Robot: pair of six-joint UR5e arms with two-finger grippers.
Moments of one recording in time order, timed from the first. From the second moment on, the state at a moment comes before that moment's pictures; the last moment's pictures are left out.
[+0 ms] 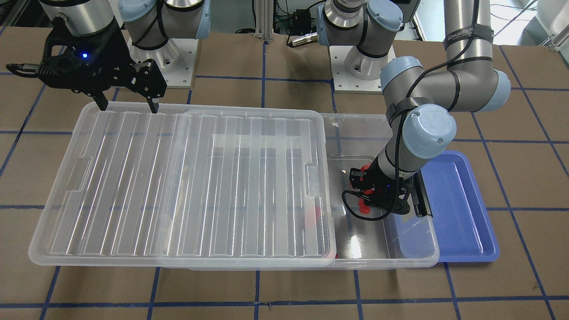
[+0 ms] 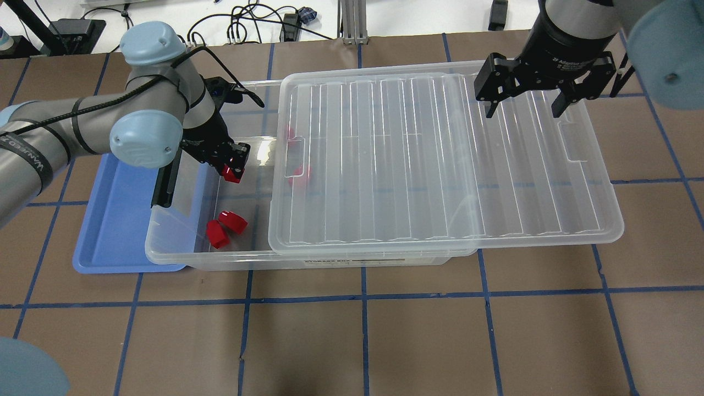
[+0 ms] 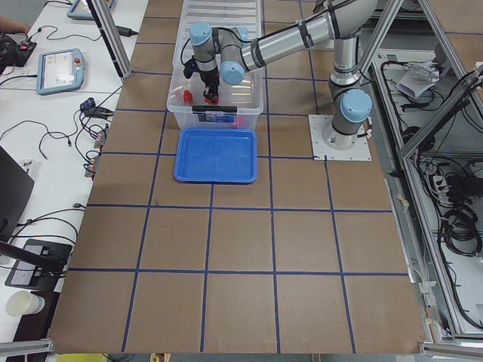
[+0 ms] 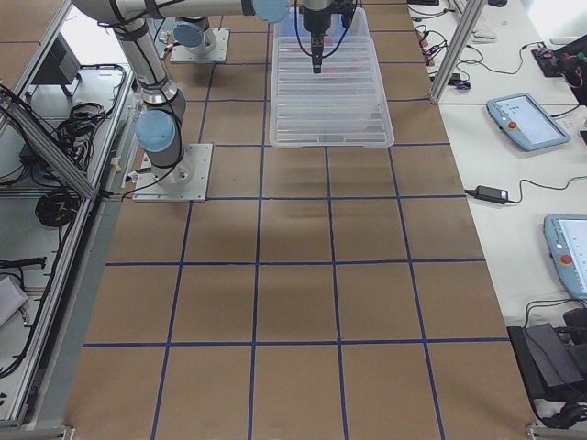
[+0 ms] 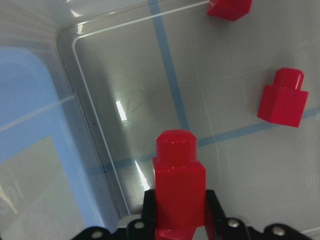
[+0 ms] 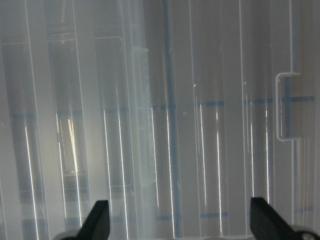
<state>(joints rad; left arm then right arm) -1.52 -1.88 -1.78 -1.13 1.56 0.29 1.58 -1.61 1.58 -1.62 -1.57 0.06</state>
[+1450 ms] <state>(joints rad) -1.60 -1.83 -1.46 -1.47 1.54 0.13 1.52 -1.61 1.59 -1.62 -1.58 -0.03</state>
